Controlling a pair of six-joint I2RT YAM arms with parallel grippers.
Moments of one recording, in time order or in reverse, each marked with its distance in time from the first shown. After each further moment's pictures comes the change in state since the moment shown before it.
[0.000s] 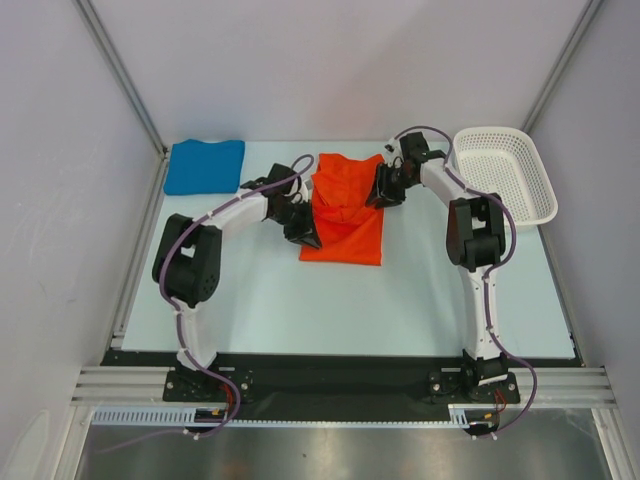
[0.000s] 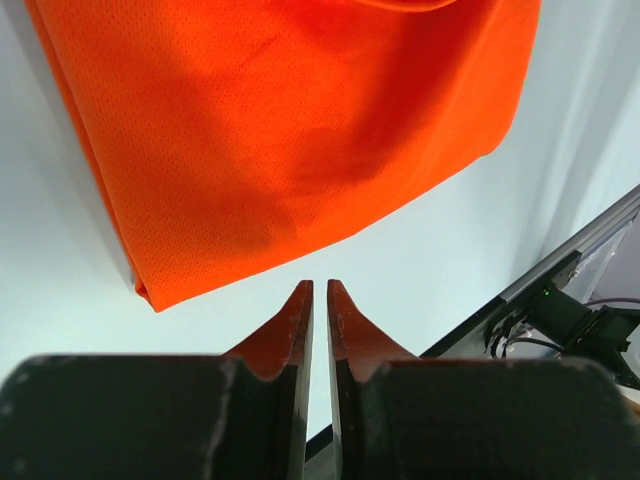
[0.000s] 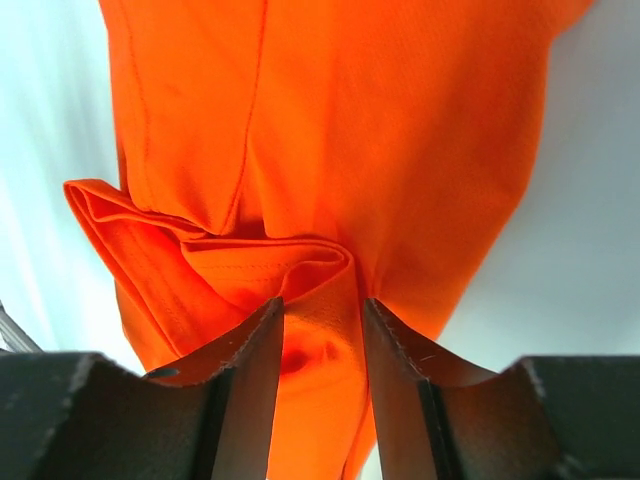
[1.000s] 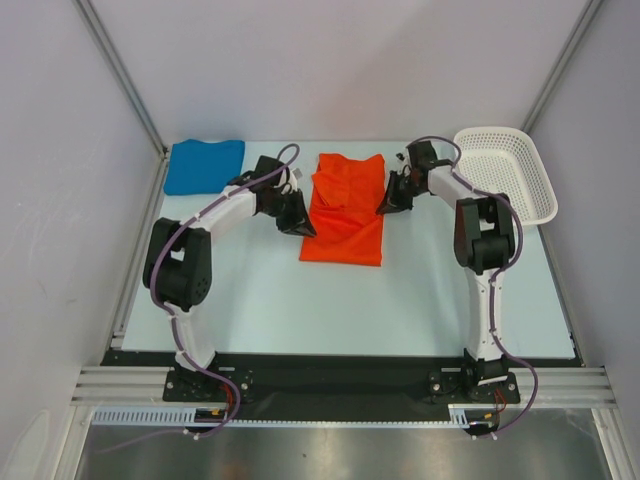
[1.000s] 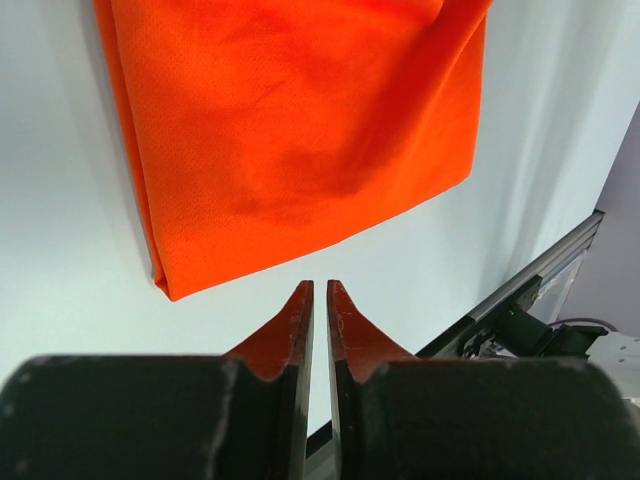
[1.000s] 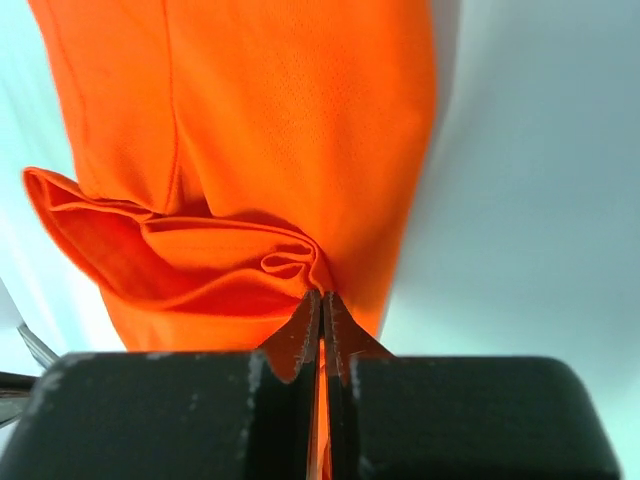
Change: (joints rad) left arm 0.056 -0.058 0.000 0.024 0.006 -0.039; right arm -0.028 -0.064 -0.170 0.089 0.015 0.075
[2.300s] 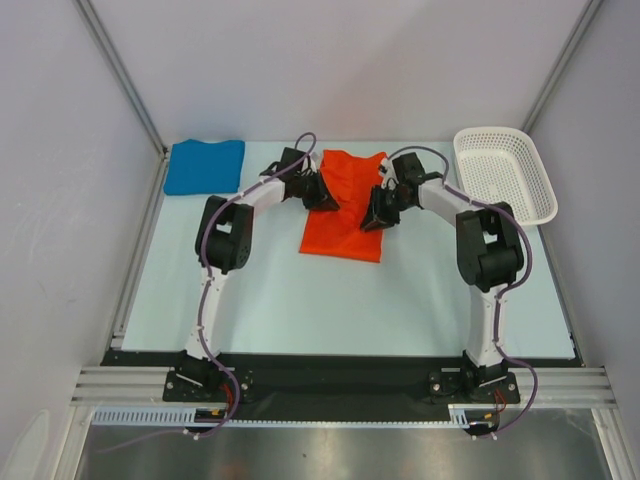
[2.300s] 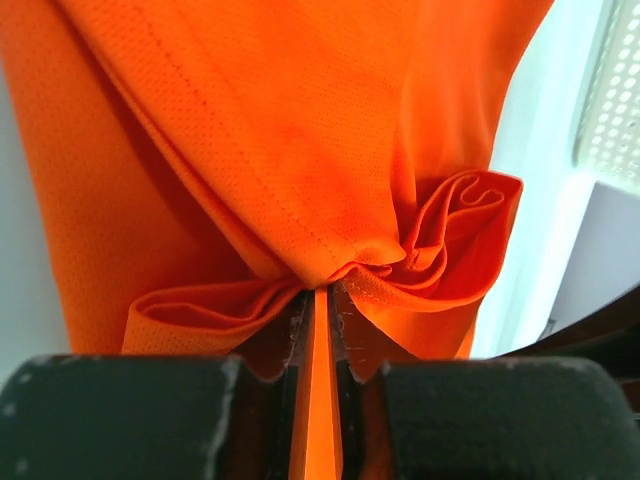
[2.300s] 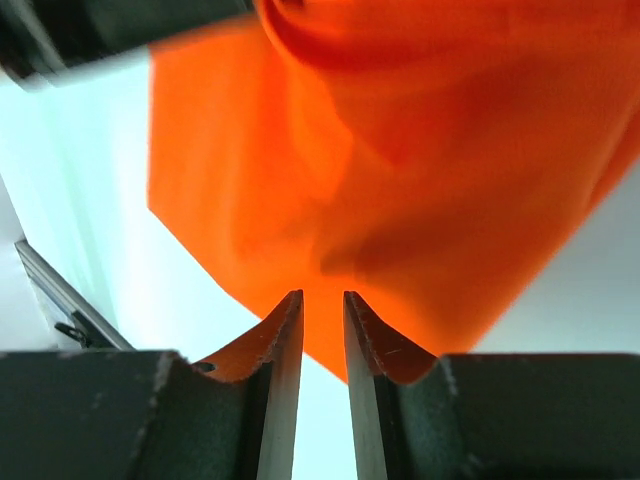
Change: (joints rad) left arm 0.001 0.542 0.478 0.259 0.045 -0.166; right arm 0.119 -0.210 -0.237 0.074 -0.039 0.005
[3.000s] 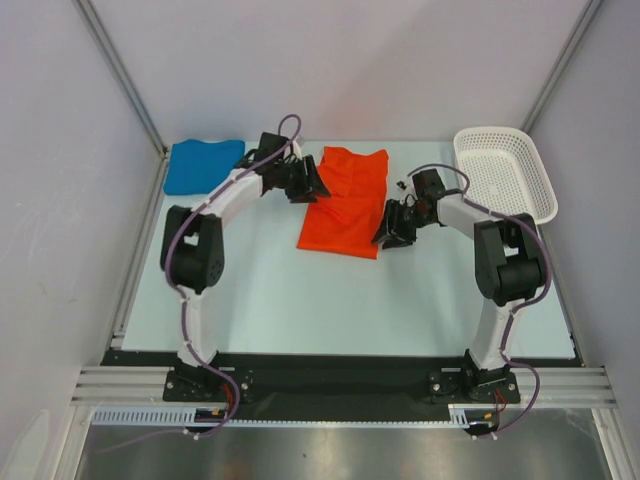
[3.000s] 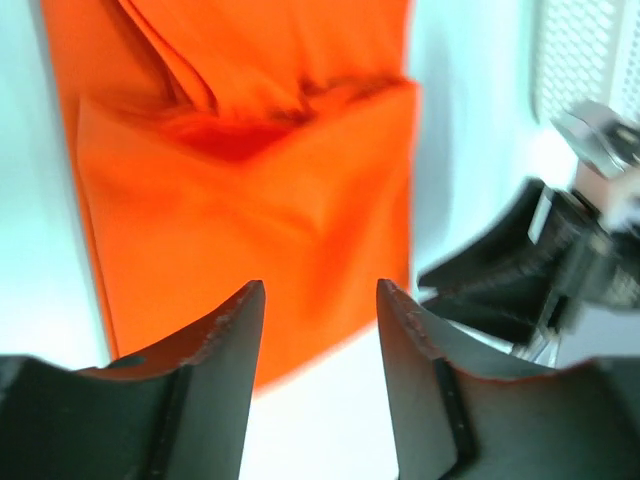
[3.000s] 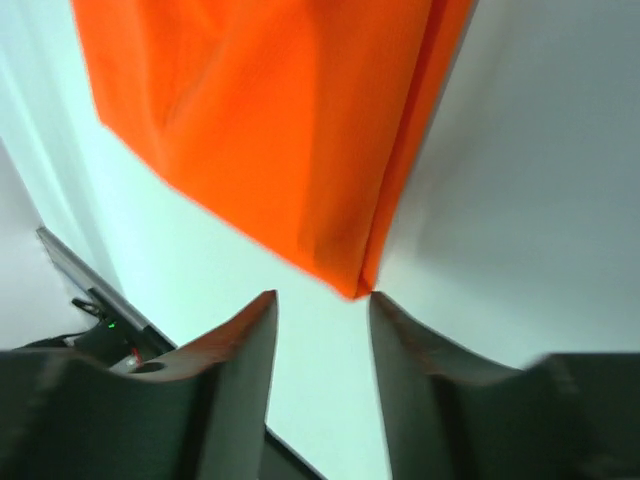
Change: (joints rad) left arm 0.023 -0.294 -0.162 -0.089 -0.040 0.104; right arm -0.079 -0.150 -0.290 0.061 -0.046 0.021
